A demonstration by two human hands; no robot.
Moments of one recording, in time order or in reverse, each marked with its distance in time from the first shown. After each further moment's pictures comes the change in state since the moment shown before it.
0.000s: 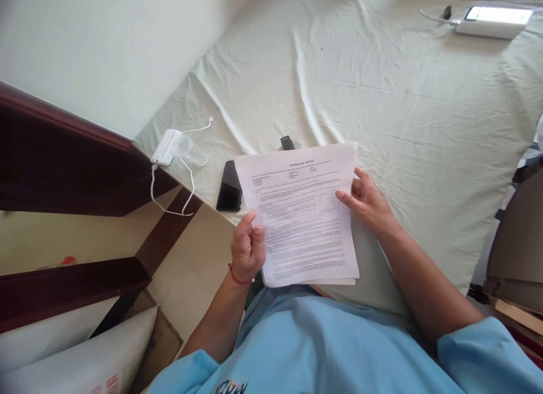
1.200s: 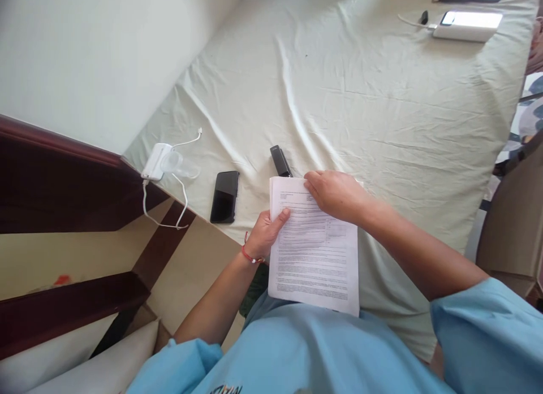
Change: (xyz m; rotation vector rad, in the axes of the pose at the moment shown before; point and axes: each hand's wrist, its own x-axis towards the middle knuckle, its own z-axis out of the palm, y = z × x) left_hand 0.075 0.034 0.046 -0.672 -0.390 -0.766; right_hand 0.039 -0.090 0.025 -1.144 -0.397 -0.197
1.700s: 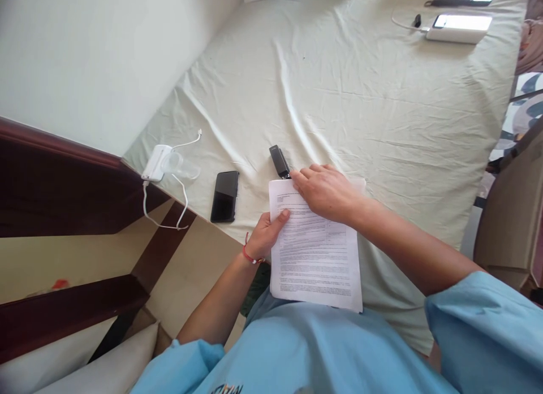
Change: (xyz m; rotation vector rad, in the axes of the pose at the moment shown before) left_hand -0.005 -0.003 0.000 0.027 -0.028 -0.005; right_hand 0.004 -0.010 0.006 -0.089 0.135 -0.185
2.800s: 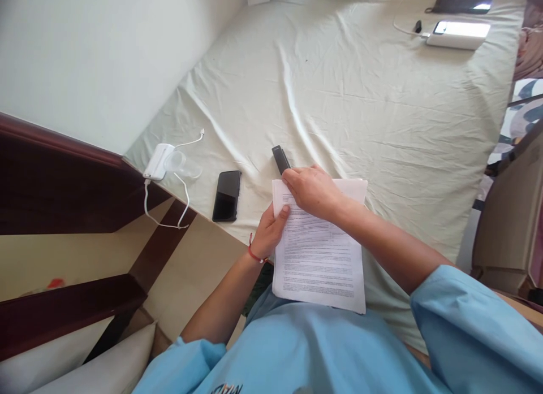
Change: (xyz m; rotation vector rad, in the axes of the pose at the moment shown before) left_hand 0.004 -0.002 0.005 0.102 0.127 0.157; right_hand 0.022 -0.020 0.007 0.130 0.012 0.041
